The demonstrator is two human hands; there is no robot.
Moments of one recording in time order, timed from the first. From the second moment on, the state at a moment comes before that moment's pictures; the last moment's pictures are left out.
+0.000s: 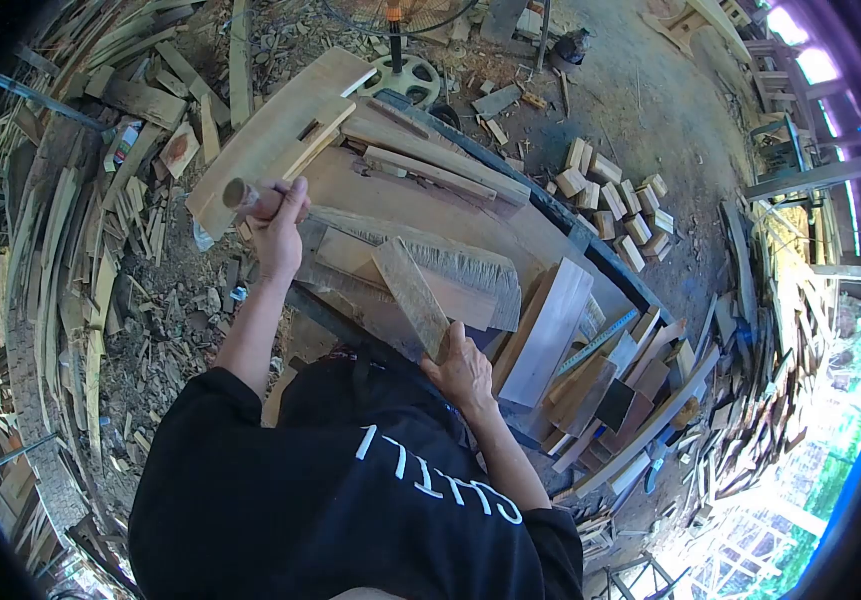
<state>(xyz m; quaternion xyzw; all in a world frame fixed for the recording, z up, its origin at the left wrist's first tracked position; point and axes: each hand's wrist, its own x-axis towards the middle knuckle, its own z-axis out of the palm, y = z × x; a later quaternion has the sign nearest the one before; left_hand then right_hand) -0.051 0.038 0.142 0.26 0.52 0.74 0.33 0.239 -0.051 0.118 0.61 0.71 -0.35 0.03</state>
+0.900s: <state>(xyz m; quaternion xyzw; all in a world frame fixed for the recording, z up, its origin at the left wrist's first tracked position) -0.036 0.035 0.127 0.36 0.56 0.69 0.28 0.237 -0.055 0.117 0.62 0.70 -0.36 0.02</state>
